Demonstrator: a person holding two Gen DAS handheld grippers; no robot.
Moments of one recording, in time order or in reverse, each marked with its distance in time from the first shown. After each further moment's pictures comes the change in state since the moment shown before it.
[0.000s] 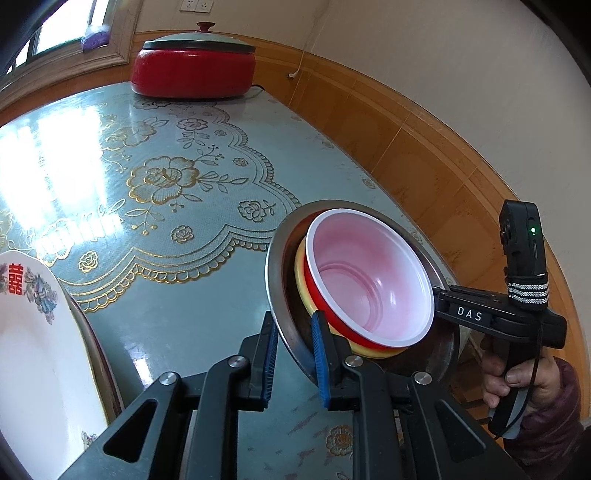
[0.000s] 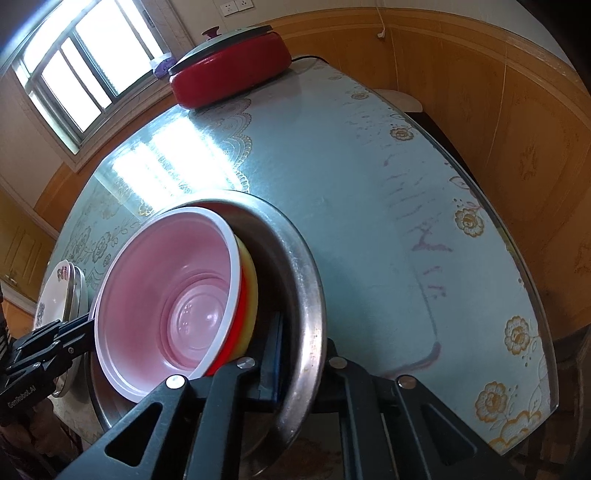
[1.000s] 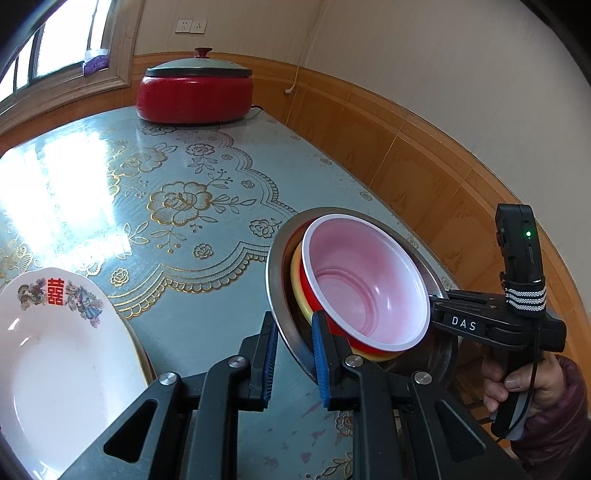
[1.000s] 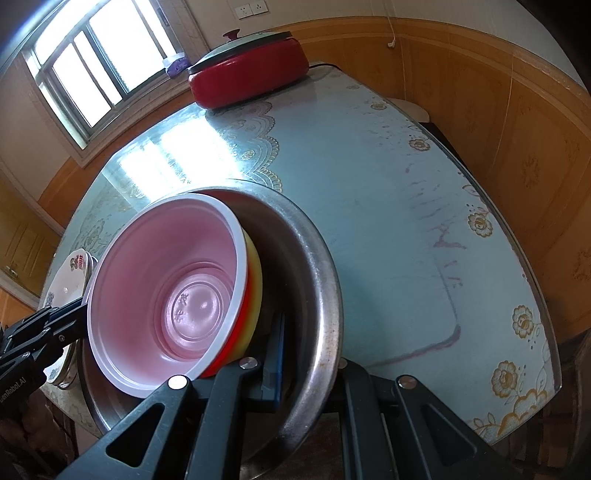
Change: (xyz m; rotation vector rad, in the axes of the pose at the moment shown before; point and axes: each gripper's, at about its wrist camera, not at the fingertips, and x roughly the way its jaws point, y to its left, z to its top) left arm -0.035 -0.004 -0.006 0.054 -0.065 0.035; right arm -0.013 0.026 -0.011 -0.037 -0.026 0.008
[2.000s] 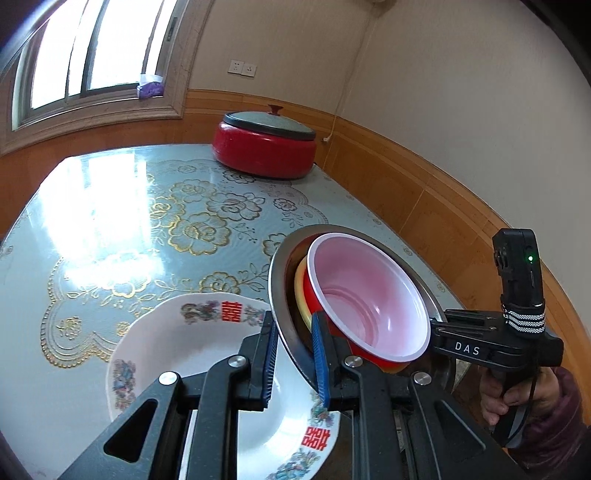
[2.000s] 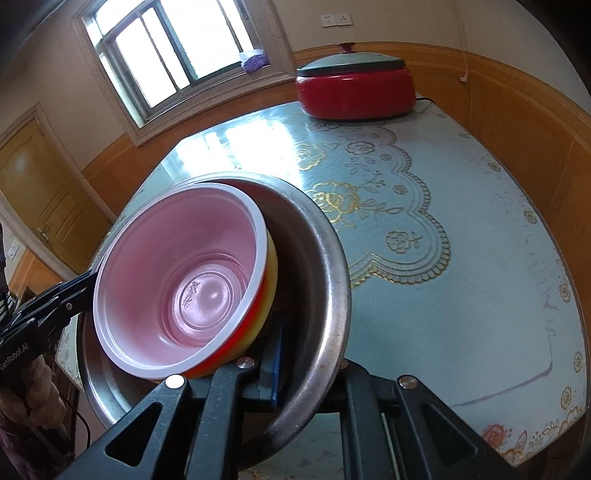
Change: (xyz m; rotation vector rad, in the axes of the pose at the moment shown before) left arm -0.120 0.111 -0.007 -0.072 -0.181 0.086; right arm -0.002 0.161 0.014 -0.187 -0.035 0.139
